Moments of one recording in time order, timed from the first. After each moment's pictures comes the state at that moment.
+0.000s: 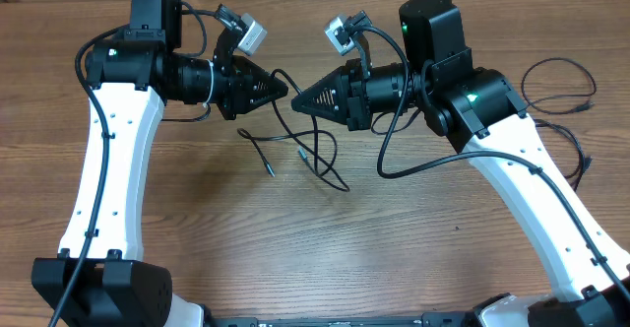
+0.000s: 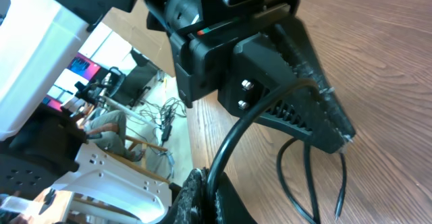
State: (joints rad) left arm -0.04 1.69 1.72 -1.21 1.03 0.51; right arm 0.45 1.57 1.57 -0.59 -1.07 0.20
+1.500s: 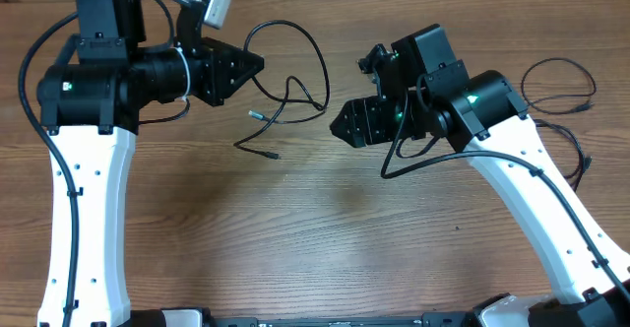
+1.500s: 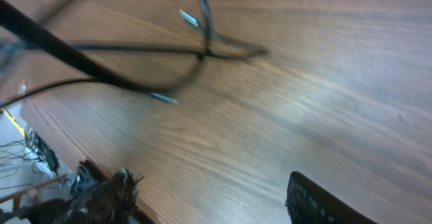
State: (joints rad) left arm -0.03 1.52 1.77 -1.08 0.86 0.08; right arm 0.46 1.56 1.58 -1.04 -0.43 0.25
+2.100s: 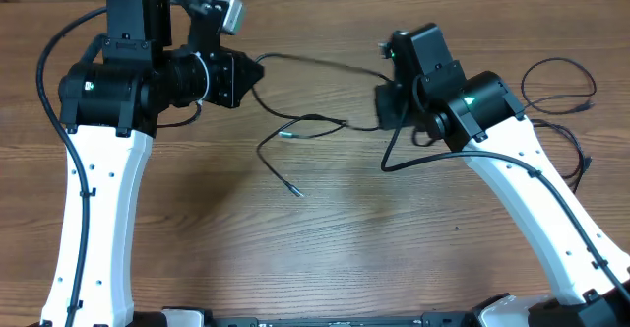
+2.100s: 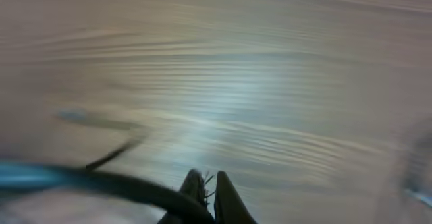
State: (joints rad) left arm -0.09 1.52 1.77 -1.12 0.53 -0.03; right arm 0.46 1.56 1.58 -1.08 0.19 0.31
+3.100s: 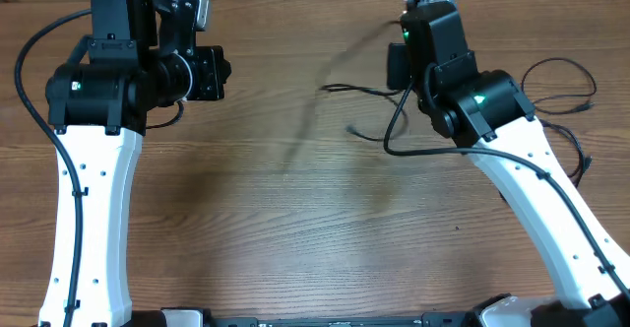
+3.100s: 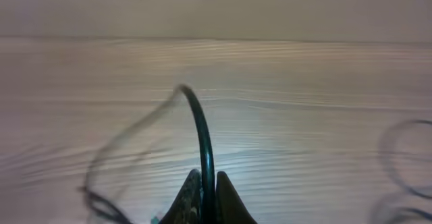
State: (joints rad) left arm -0.05 1.52 1.77 -1.13 0.41 -0.11; right arm 0.44 1.54 1.59 -0.74 0.27 0.28
